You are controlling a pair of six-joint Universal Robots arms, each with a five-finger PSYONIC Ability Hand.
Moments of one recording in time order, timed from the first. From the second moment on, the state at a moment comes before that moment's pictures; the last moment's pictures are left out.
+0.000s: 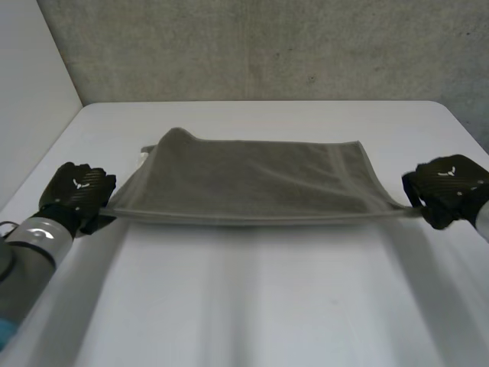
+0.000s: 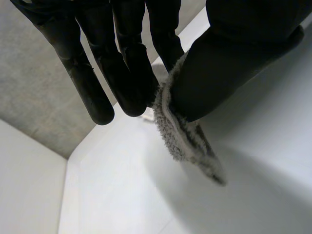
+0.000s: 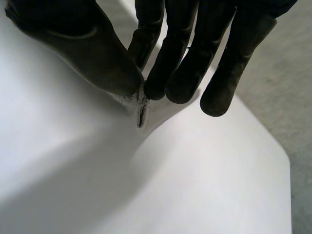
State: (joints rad) left arm 4.61 -1.72 -1.97 3.49 -1.36 3.73; right arm 1.57 -1.44 1.71 0.19 1.21 2.43; left_hand 1.17 1.22 1.22 1.22 1.02; right_hand 1.34 1.34 1.34 1.34 1.18
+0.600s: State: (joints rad) left arm 4.64 -1.88 -1.80 3.40 -1.19 3.73; right arm 1.58 -1.27 1.42 0.46 1.19 2.25; left_hand 1.17 1.22 1.22 1.22 1.02; right_hand 1.34 1.34 1.34 1.34 1.19
